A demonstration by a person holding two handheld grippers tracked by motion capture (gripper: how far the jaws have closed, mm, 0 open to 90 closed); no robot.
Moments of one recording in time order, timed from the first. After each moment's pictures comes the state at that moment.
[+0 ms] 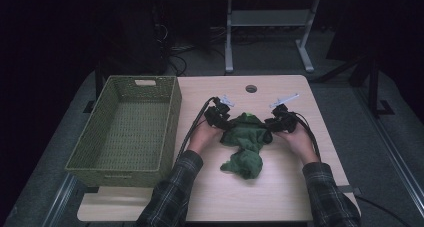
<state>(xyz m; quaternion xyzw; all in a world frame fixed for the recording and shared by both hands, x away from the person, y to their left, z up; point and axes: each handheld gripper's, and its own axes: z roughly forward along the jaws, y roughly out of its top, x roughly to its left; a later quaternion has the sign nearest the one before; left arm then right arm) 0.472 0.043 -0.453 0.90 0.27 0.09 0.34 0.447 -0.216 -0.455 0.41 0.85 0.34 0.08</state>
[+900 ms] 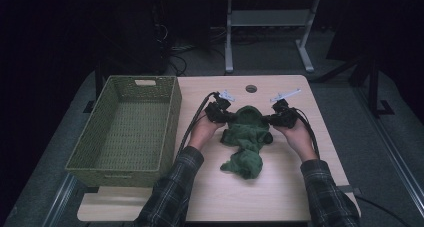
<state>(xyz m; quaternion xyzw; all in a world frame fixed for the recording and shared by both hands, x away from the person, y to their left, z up) 0.473 0.040 -0.428 0.88 0.25 0.08 0.39 0.448 -0.212 -0.434 0.41 0.83 0.36 0.09</state>
